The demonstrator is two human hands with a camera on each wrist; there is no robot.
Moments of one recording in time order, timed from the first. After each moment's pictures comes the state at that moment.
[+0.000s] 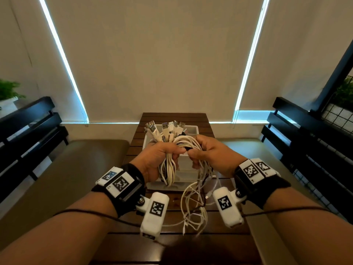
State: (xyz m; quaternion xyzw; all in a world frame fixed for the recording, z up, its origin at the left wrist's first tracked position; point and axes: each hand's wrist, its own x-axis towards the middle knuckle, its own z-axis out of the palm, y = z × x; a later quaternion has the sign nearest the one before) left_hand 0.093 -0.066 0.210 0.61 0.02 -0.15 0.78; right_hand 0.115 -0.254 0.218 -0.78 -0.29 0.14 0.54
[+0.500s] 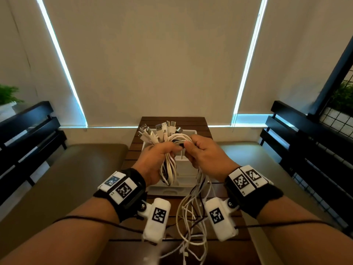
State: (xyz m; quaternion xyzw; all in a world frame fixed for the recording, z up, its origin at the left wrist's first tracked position) left_hand 0.099 -0.071 0.211 0.60 0.05 -0.06 0.79; right_hand 0.112 -0.234 0.221 -0.80 -0.25 0.02 0.55
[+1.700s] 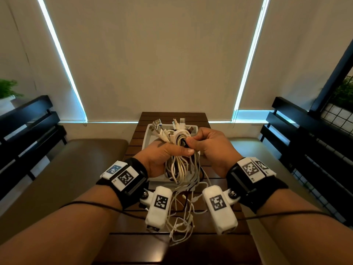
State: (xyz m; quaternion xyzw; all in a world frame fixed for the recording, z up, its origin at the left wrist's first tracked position) left_hand 0.100 -0.068 0.217 0.62 -0.08 -0.21 0.76; right_hand 0.108 -0.231 0.228 -0.71 -0.08 0.05 0.69
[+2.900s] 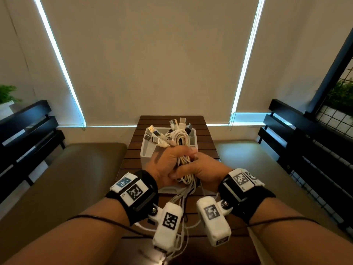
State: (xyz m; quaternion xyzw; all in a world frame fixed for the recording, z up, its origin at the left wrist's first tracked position) left_hand 0.084 -0.099 0.209 0.59 -0.01 -0.08 0.80; right_hand 0.089 -0.225 0.212 -0.68 -0.16 0.28 0.66
